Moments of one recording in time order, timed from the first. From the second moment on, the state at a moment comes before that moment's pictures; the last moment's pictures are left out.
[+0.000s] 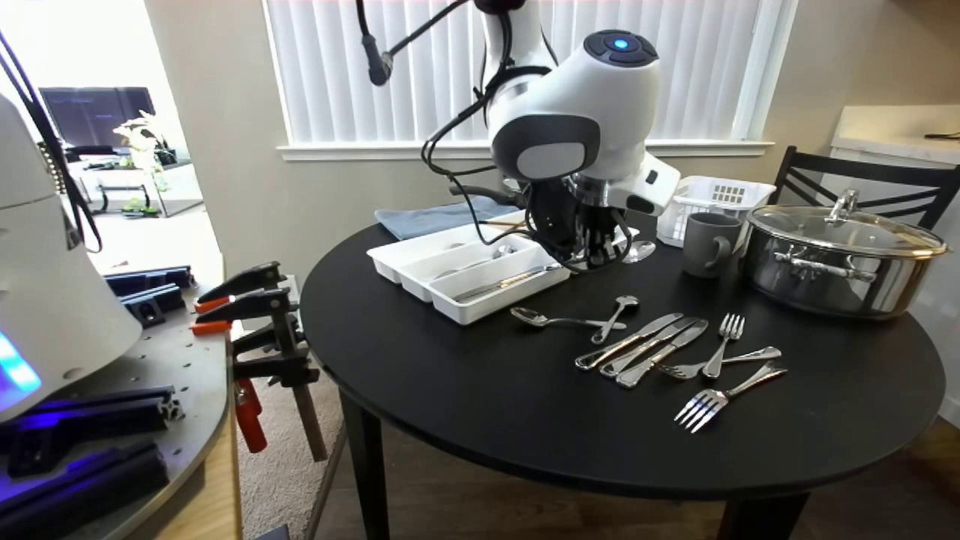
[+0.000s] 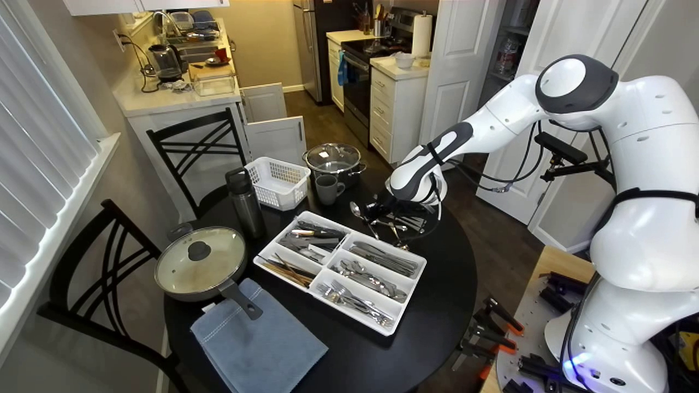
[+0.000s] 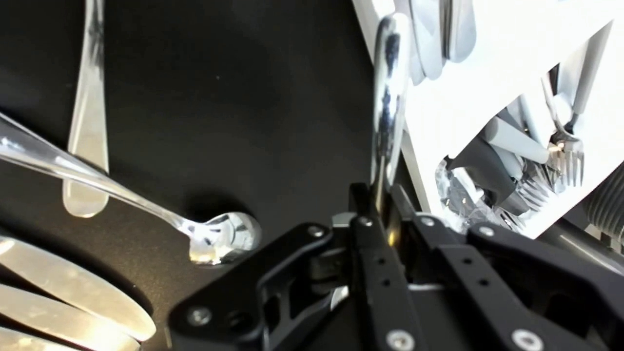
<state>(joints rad) -0.84 0.92 0.69 -2.05 0.06 3.08 -0.13</state>
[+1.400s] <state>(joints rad) -0.50 0.48 0.60 -2.26 0.09 2.68 -0.25</state>
